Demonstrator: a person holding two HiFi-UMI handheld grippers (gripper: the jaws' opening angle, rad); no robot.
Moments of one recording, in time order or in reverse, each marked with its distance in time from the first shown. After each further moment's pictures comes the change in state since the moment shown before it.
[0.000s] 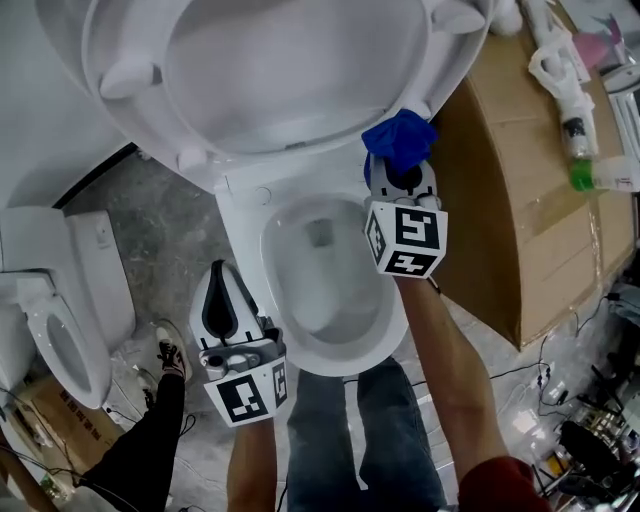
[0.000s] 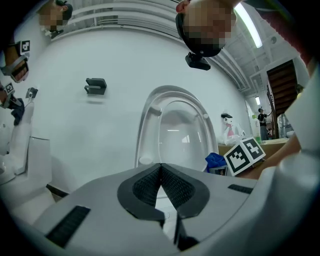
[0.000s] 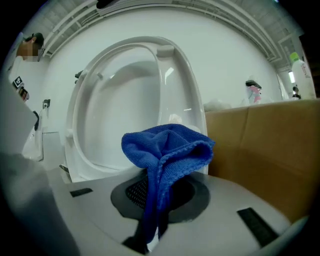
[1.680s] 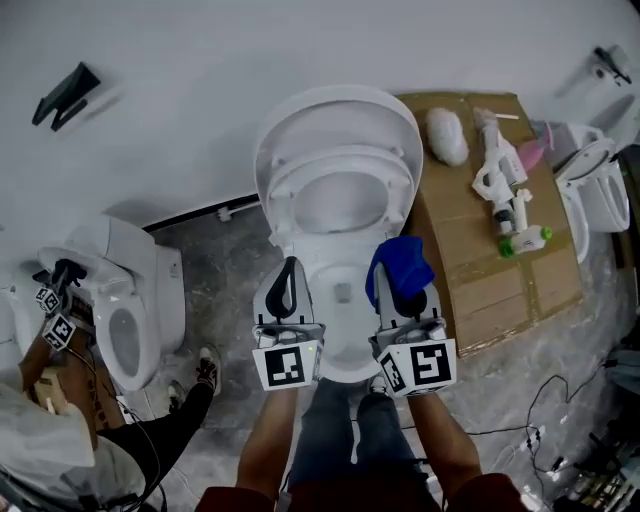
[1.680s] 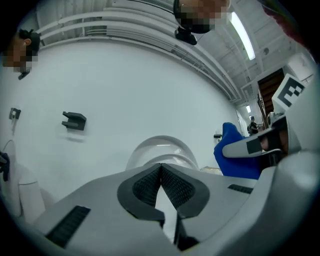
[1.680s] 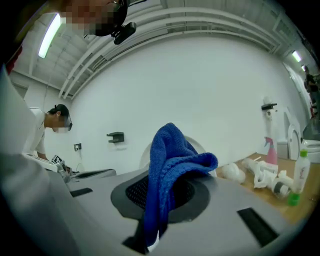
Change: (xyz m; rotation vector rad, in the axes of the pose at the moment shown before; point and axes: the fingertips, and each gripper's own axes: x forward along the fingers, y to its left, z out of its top) left arm -0.025 -0.061 0.300 0.022 -0.112 -0.087; right arm -0.269 0.076 0.325 0.077 -0.232 0.310
